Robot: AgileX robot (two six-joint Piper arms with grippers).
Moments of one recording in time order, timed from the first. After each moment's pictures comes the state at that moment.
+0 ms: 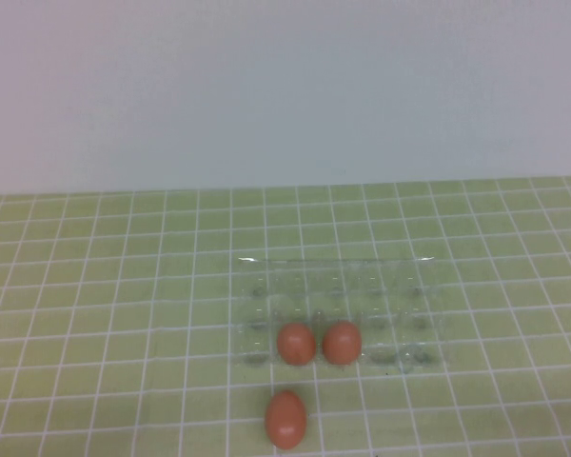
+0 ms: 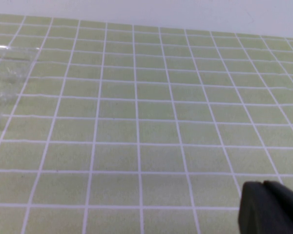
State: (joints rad) right arm -0.04 -0.01 0.03 0.00 0.45 -0.10; left arm 0.00 0.00 0.00 -0.07 0.35 0.16
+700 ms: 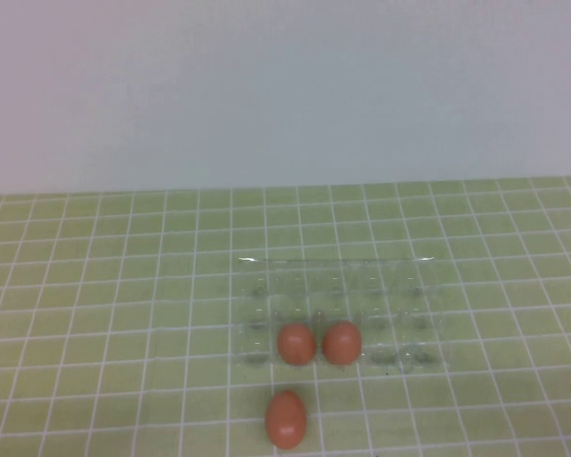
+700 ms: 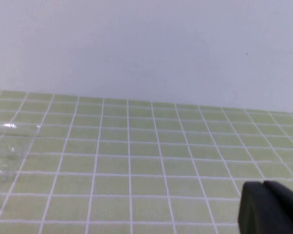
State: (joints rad) right arm -0.04 -0.01 0.03 0.00 0.25 -0.10; left arm 0.00 0.00 0.00 -0.07 0.35 0.16
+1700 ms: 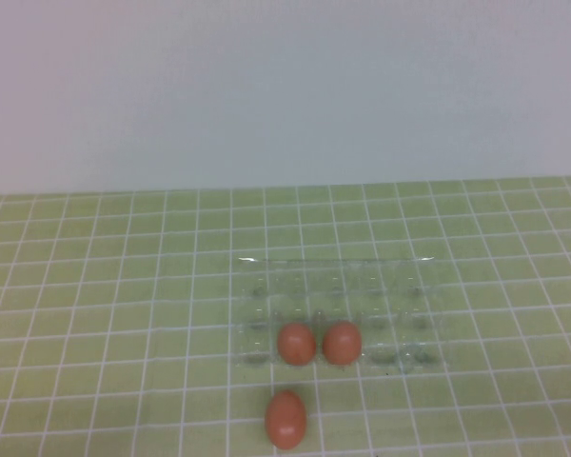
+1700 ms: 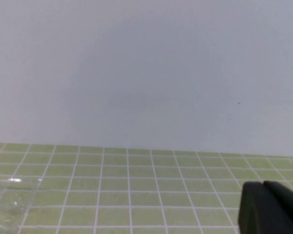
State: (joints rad) right arm -0.04 -0.01 0.03 0.03 0.11 -0.10; left arm 0.00 0.00 0.00 -0.07 0.35 0.17
